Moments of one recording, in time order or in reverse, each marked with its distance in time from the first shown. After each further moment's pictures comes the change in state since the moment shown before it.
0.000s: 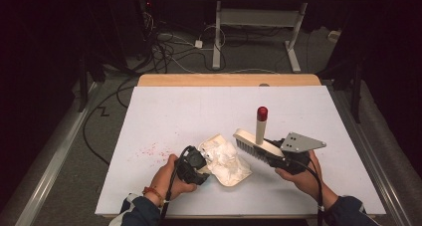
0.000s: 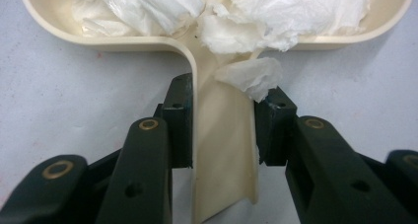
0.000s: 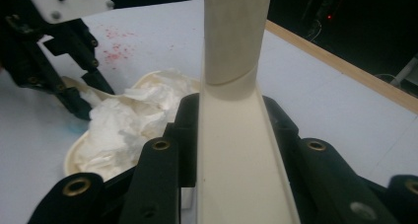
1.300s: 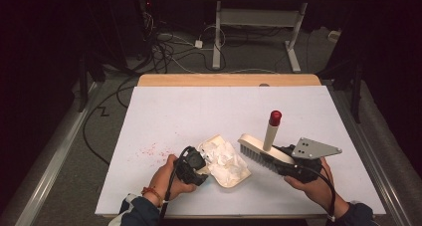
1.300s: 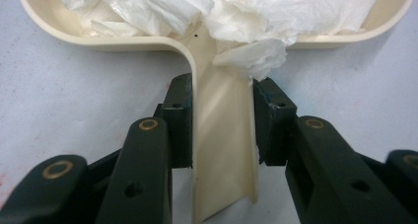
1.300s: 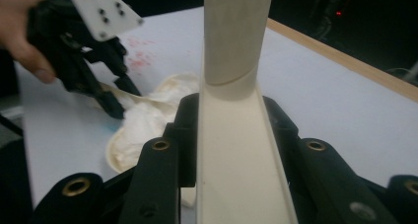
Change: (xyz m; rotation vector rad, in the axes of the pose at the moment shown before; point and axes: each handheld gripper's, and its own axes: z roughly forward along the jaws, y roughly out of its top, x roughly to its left) left arm 0.000 -0.001 -0.001 0.019 -0.002 0.019; right arm 0.010 0.004 -0.036 0.011 0.017 0.030
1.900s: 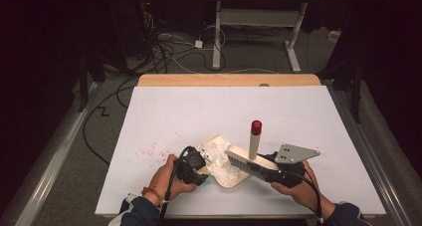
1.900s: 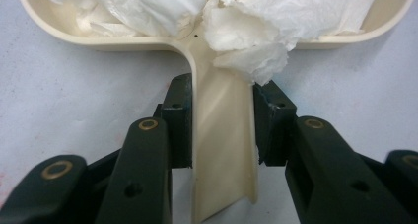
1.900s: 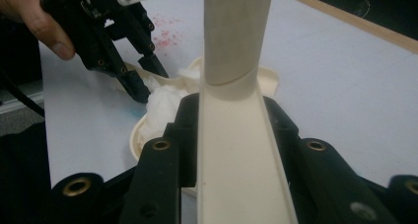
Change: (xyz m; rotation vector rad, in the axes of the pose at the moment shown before) left arm 0.000 0.000 0.000 -0.003 -0.004 -0.005; right arm 0.018 -0.008 0.028 0.024 0.130 0.025
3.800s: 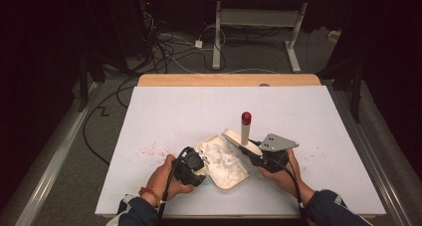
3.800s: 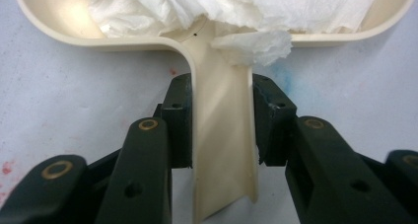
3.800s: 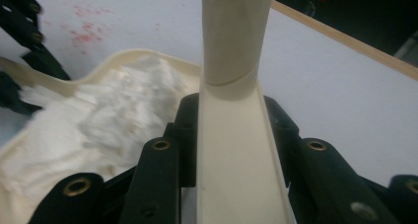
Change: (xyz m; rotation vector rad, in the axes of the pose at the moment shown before) left arm 0.000 -0.002 -0.002 0.027 0.009 0.023; right arm -0.018 -0.004 0.055 0.000 -0.156 -0.010
